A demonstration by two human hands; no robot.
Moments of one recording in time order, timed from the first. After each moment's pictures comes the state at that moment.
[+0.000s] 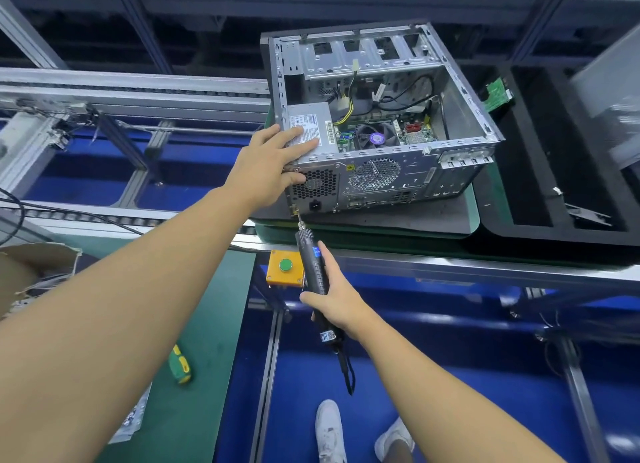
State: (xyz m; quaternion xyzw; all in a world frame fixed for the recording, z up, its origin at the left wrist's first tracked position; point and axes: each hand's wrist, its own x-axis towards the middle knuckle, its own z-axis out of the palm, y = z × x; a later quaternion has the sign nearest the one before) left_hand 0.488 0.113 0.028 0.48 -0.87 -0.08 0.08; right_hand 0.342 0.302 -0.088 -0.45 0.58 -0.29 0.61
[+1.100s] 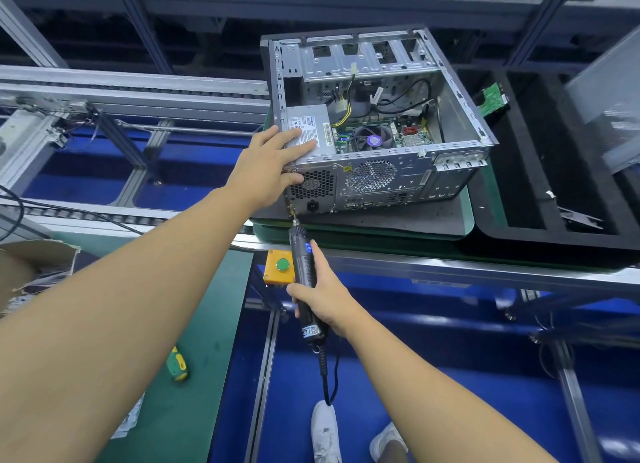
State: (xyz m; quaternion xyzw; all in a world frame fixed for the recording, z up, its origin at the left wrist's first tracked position) left_hand 0.483 0.118 0.032 0.49 -0.86 -0.09 0.08; right_hand 0.356 0.298 -0.070 -0.37 0.57 -0.31 0.66
